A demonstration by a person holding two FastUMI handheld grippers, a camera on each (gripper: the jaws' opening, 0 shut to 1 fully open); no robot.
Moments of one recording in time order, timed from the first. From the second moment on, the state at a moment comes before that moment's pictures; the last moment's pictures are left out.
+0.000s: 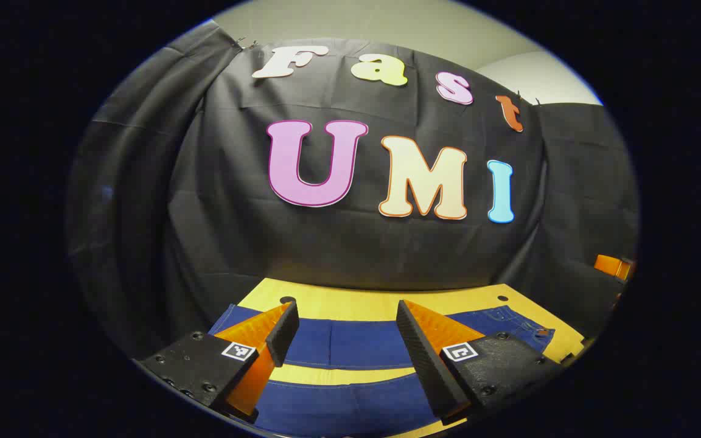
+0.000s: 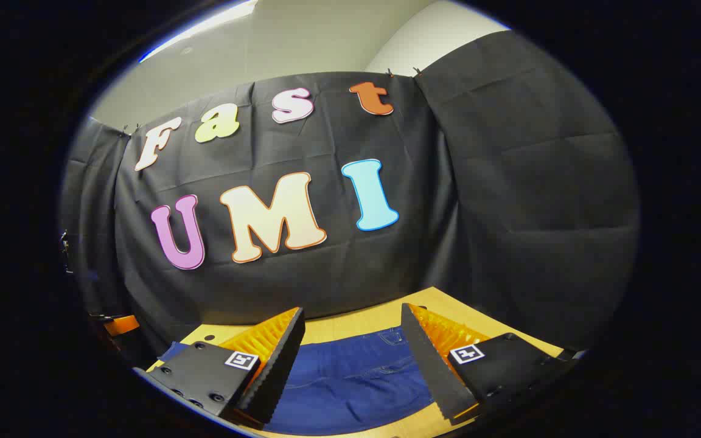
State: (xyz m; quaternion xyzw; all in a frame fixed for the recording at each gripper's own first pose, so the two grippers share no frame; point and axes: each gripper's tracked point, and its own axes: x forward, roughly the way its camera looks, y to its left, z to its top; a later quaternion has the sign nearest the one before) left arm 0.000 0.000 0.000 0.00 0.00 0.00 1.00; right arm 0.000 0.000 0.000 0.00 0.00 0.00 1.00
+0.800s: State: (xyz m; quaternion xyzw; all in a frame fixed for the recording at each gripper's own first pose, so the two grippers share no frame) left arm -0.037 0.042 -0.118 0.07 0.13 -0.10 0.98; right arm -0.029 0.006 -0.027 0.00 0.05 -0.01 1.00
